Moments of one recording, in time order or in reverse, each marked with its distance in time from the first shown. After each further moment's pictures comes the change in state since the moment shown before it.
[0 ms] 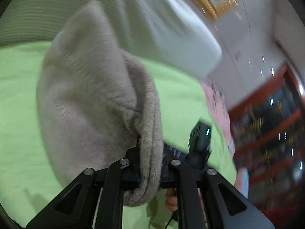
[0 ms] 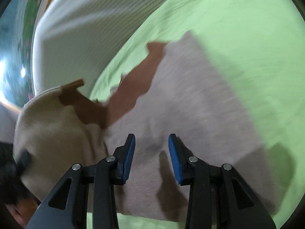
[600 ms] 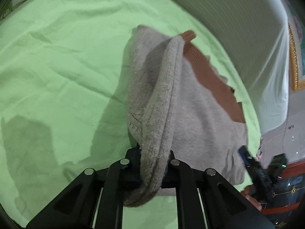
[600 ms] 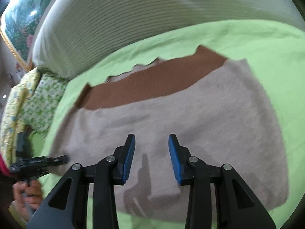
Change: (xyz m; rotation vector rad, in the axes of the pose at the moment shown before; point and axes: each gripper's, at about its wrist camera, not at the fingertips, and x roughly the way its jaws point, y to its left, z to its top) left arm -0.132 0.241 -0.109 -0.596 -0.132 0.330; right arm 0.050 0.098 -0.047 -0.501 0.032 -0.273
